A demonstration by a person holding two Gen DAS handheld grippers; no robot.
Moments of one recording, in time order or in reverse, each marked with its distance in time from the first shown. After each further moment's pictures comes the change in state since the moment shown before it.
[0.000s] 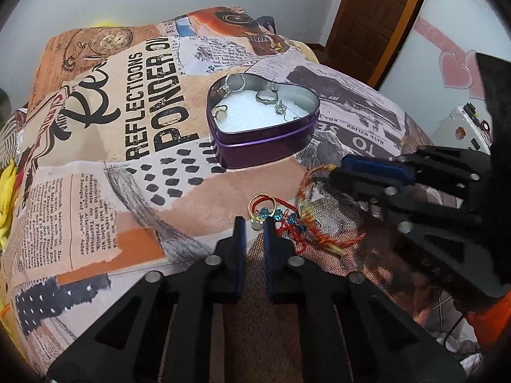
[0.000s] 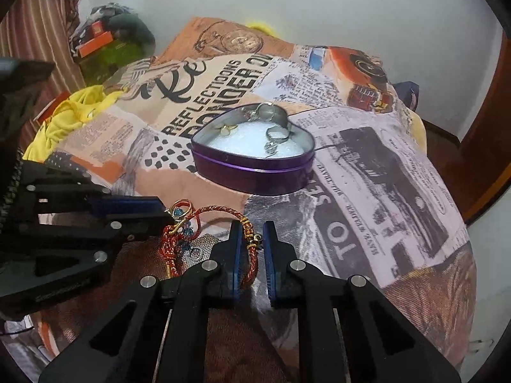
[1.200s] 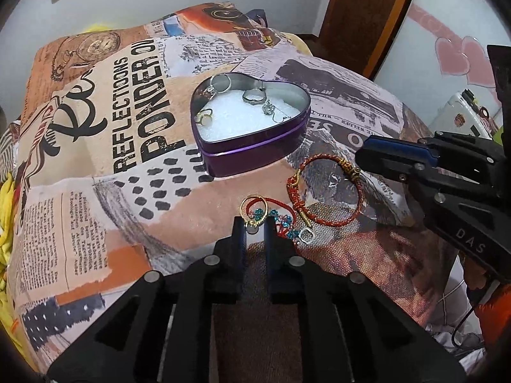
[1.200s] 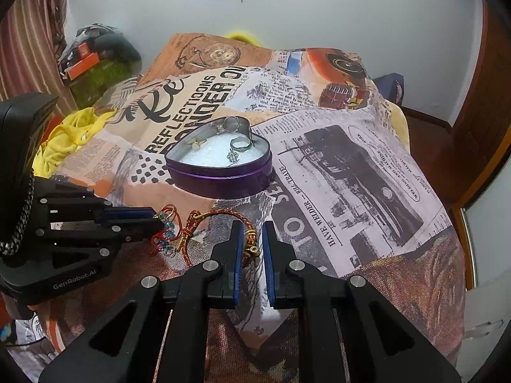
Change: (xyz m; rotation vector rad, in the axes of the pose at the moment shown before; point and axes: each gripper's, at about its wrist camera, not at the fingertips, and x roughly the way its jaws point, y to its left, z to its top) left arm 0.008 -0.009 0.011 0.057 0.037 -0.001; right arm -0.017 -0.027 -0.002 0.086 -0.029 -0.004
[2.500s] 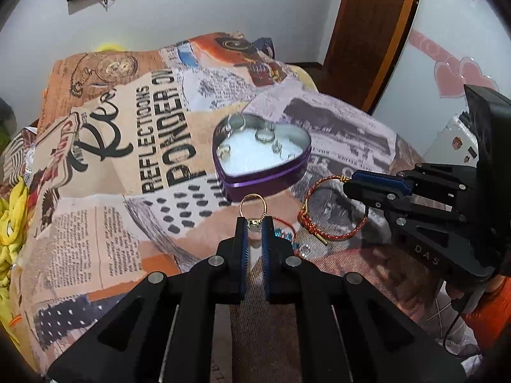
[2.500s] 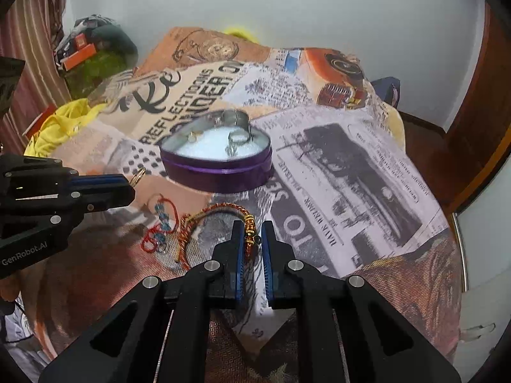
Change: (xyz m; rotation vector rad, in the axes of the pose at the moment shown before) left arm -0.041 0.005 0.001 -0.035 -0.144 0.024; right arm -0.001 0.006 -0.002 -0.028 -0.001 -0.046
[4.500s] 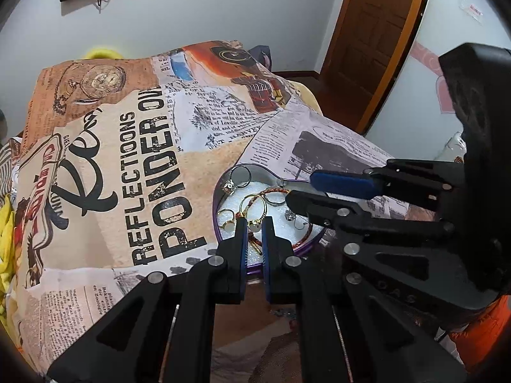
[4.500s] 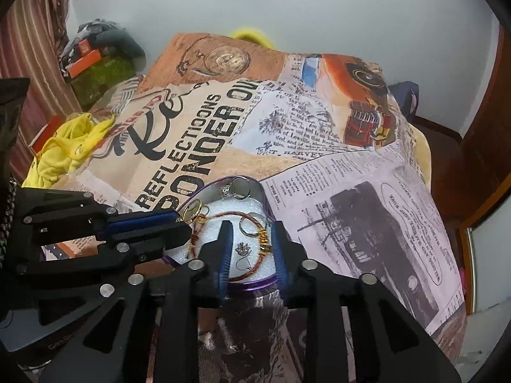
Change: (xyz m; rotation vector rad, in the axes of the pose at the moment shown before) left arm 0.040 0.016 0.055 -0.009 -0.013 -0.048; right arm 0.039 0.001 0.070 -0.002 0.017 0.070
